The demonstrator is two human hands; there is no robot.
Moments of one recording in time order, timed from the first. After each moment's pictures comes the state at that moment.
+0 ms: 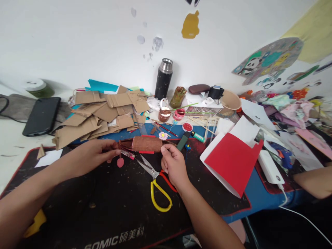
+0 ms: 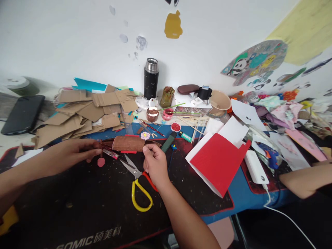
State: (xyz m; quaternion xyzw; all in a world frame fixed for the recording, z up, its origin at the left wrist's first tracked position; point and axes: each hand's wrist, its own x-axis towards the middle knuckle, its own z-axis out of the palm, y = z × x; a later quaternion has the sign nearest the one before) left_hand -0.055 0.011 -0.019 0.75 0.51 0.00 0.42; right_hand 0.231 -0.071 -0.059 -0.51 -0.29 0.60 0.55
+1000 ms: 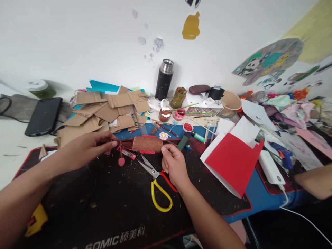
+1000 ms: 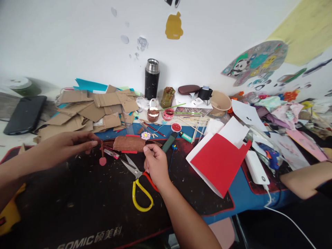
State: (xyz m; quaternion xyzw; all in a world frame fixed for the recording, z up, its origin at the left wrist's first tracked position) left_hand -0.059 0.023 0.000 0.73 0.56 0.04 0.38; right_hand 0.230 -0.070 -0.059 -0.50 -0.29 0.60 0.55
